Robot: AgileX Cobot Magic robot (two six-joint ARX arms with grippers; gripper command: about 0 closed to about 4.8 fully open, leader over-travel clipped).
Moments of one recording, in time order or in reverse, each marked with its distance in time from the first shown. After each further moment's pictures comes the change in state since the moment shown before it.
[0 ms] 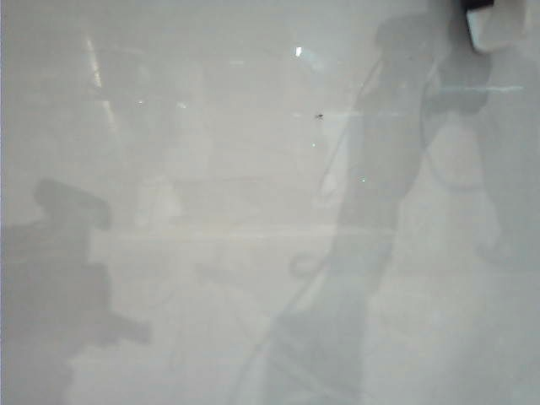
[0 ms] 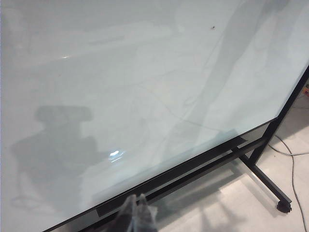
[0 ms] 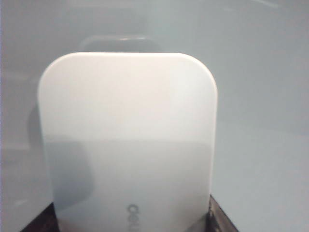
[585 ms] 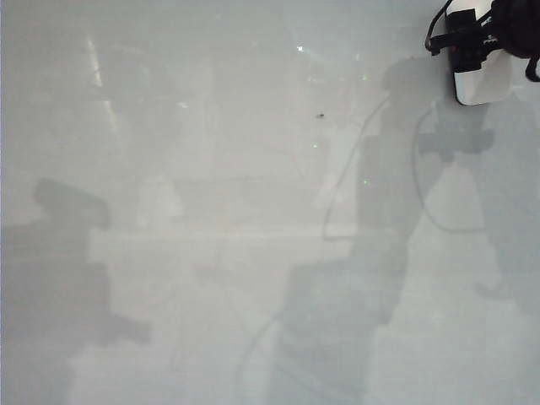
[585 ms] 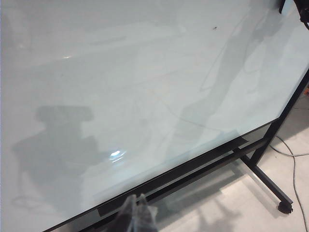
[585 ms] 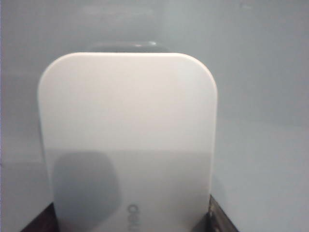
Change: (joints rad) left arm 0.000 0.000 0.000 0.000 -0.002 0.000; right arm -0.037 0.154 -0.147 0.322 -0.085 0.090
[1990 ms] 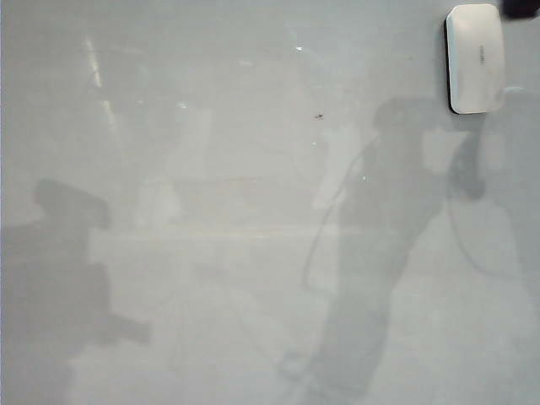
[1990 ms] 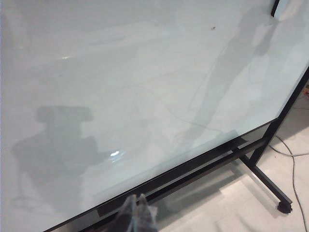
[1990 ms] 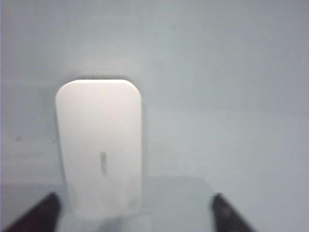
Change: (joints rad) left arm 0.000 0.000 0.000 0.000 0.000 0.000; right arm -0.005 -0.450 -0.159 -0.303 0.025 0.053
